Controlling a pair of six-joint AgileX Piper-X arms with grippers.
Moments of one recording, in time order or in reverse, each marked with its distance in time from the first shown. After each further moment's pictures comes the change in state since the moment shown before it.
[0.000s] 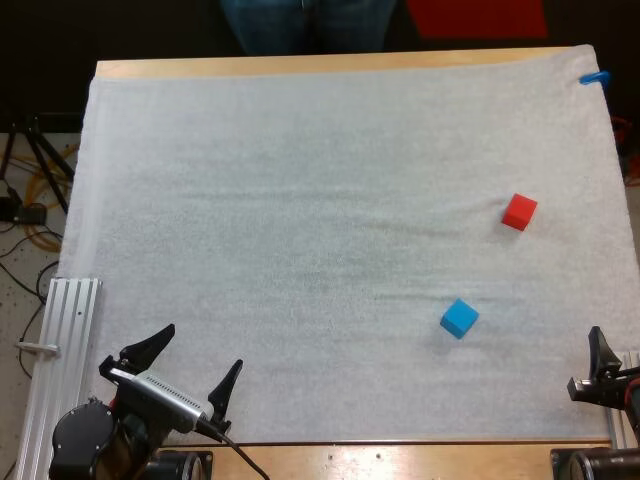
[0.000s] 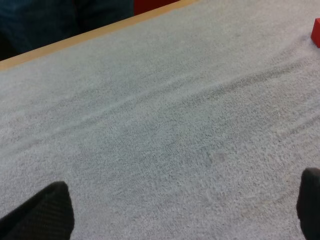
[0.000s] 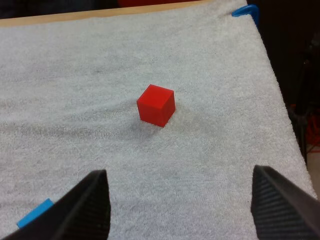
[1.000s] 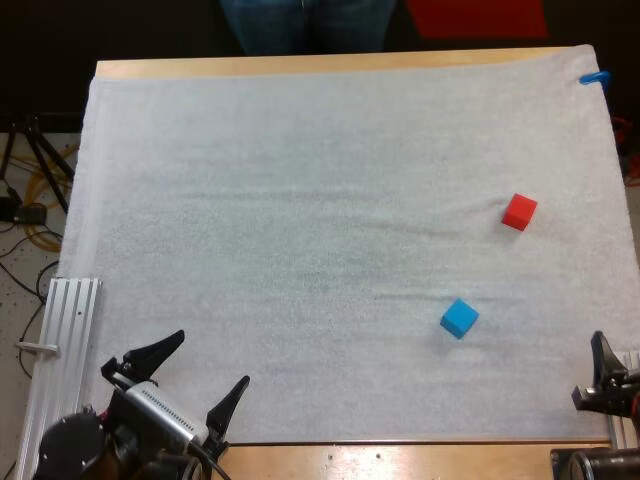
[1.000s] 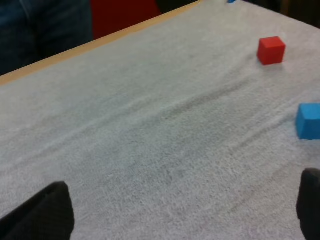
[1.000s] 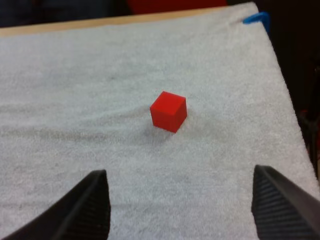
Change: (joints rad) left arm -0.146 0.047 -0.112 0.042 0.002 -0.038; right arm 0.000 0.005 -0.073 0.055 -0.034 0.005
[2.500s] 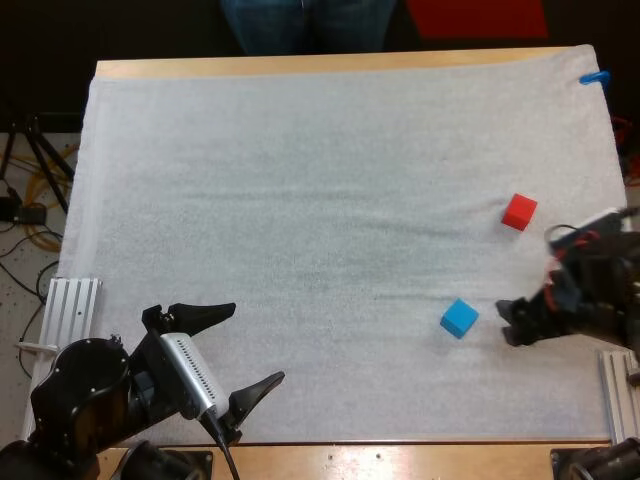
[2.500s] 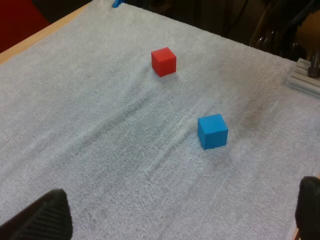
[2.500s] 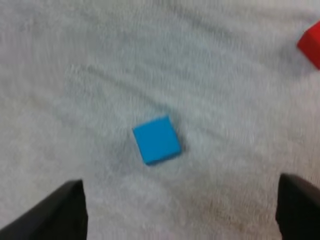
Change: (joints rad) left arm -0.308 0.392 -0.267 0.003 0.023 0.000; right arm 0.345 0.879 -0.389 0.133 -0.104 -0.156
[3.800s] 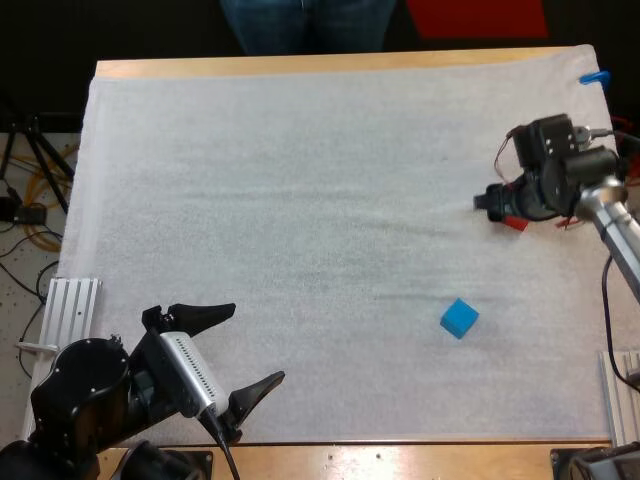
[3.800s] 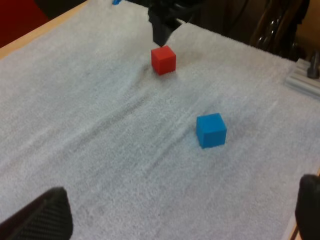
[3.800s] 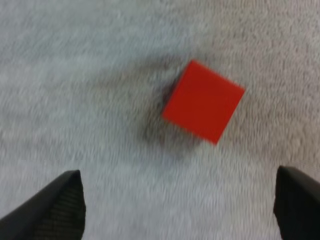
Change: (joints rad) left arm 0.000 0.000 0.000 0.000 0.000 -0.021; right arm -0.186 0.748 -0.273 -0.244 0.252 0.247
